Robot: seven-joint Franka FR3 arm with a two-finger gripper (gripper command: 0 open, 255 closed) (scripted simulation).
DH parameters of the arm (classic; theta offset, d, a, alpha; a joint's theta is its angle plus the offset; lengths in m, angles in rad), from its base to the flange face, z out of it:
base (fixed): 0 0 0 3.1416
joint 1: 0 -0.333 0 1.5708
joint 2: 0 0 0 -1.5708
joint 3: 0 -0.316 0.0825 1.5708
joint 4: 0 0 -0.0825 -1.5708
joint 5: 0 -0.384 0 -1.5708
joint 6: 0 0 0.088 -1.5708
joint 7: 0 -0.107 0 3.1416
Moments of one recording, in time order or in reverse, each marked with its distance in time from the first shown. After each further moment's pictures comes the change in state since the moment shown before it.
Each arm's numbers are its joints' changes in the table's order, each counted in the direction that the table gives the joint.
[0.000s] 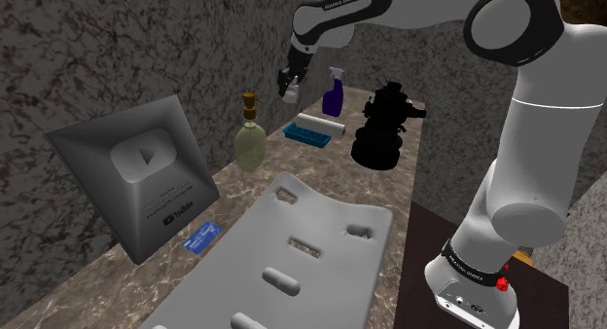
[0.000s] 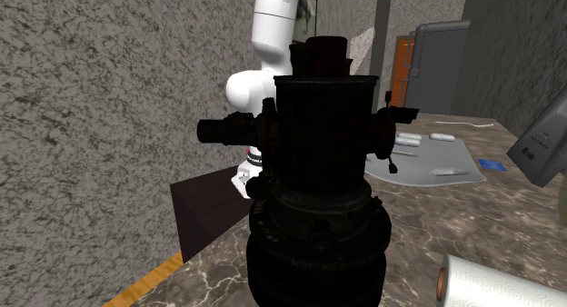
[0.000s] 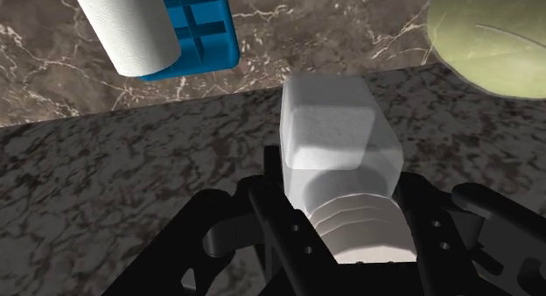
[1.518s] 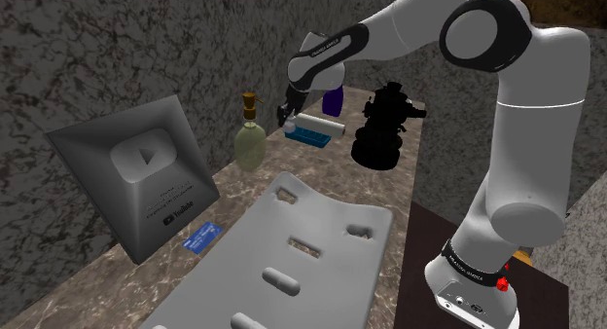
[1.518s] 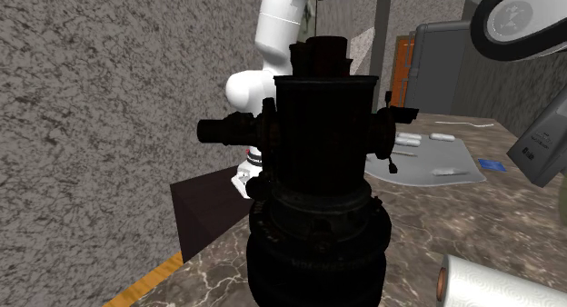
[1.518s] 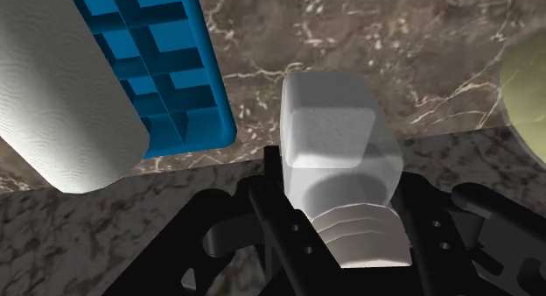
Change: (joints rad) arm 0.013 0.109 -0.027 0.166 -0.076 0.269 0.073
